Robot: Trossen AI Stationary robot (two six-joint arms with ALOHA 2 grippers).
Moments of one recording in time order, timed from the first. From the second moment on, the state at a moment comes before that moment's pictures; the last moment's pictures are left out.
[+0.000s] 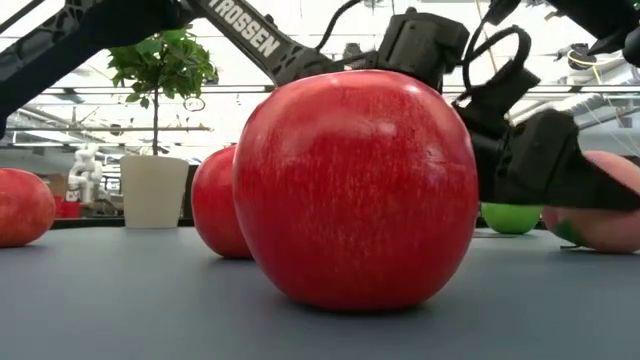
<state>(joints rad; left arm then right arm) -0.12 2.53 1.79 0.38 0.10 0.10 -0.24 0.58 0.24 1.03 -0.26 0.37</state>
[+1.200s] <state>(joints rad) -0.11 2.25 1.79 -0.08 -0.23 0.14 -0.24 0.58 0.24 1.02 -0.27 0.37</state>
